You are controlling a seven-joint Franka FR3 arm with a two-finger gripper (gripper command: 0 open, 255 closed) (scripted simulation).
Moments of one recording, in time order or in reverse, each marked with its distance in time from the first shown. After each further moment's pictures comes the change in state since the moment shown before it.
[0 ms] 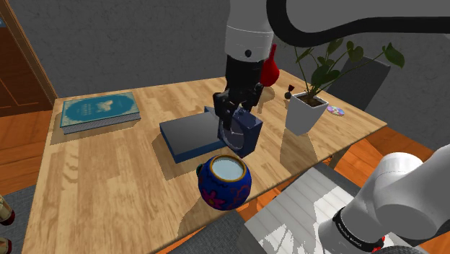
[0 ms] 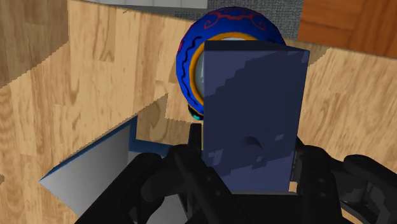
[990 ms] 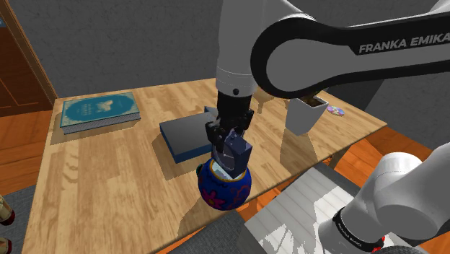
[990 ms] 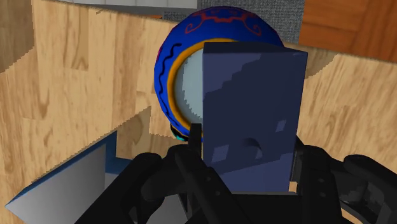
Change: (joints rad) arm 0.016 0.025 0.042 -0.146 0.010 0.173 0.037
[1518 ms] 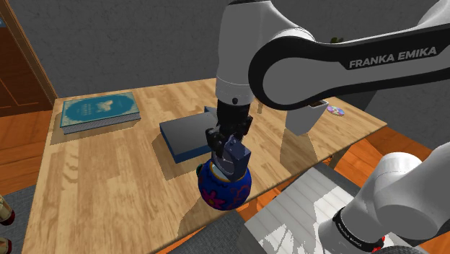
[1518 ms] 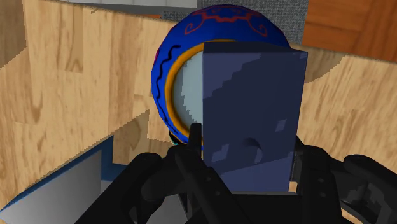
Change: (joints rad) arm 0.001 0.005 0.004 -0.048 0.001 0.053 -0.002
